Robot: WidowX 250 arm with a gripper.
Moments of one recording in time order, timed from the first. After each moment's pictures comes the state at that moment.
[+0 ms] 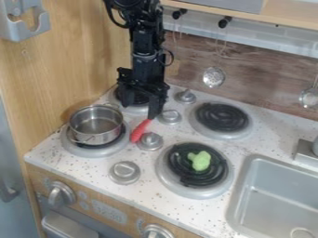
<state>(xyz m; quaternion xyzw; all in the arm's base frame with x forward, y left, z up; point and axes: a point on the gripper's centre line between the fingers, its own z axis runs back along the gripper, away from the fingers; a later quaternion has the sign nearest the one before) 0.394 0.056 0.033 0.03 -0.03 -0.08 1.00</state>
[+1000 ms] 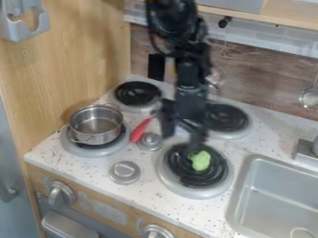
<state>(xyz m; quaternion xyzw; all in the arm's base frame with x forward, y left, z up) 0.366 -0.049 0.007 -0.01 -0.01 -0.21 0.98</state>
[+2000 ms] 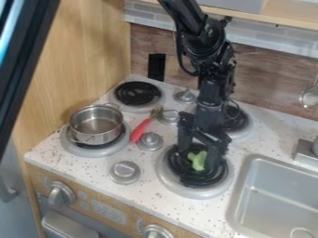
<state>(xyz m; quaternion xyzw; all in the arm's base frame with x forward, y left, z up) 0.381 -0.061 -0.027 0.01 0.00 -0.19 0.98</state>
